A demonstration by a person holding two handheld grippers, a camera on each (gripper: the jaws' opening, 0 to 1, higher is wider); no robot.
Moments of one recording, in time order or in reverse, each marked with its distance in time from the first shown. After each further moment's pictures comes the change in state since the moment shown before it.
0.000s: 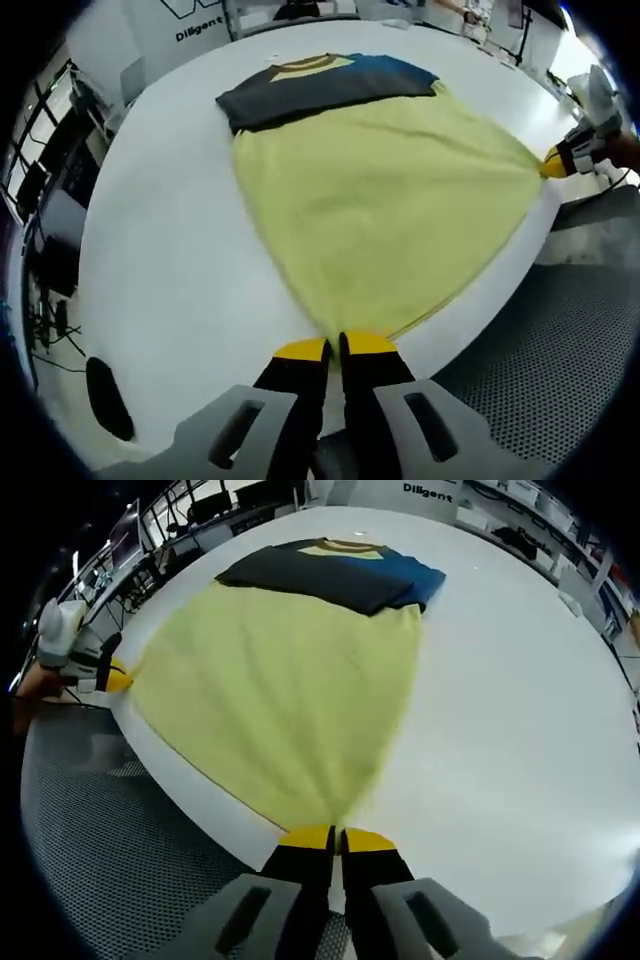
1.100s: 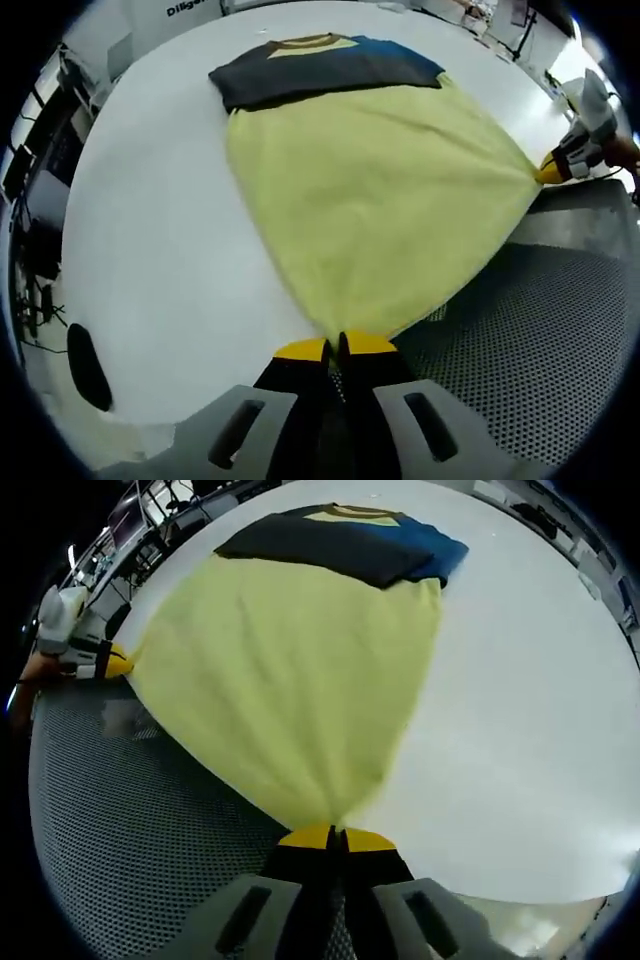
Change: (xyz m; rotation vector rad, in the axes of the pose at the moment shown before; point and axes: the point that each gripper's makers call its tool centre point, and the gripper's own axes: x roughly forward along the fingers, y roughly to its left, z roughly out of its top) left arm -0.012 -0.021 -0.032 -0.034 0.111 -0.087; right arm -0.011 0.017 -0.041 -0.003 0.170 0.061
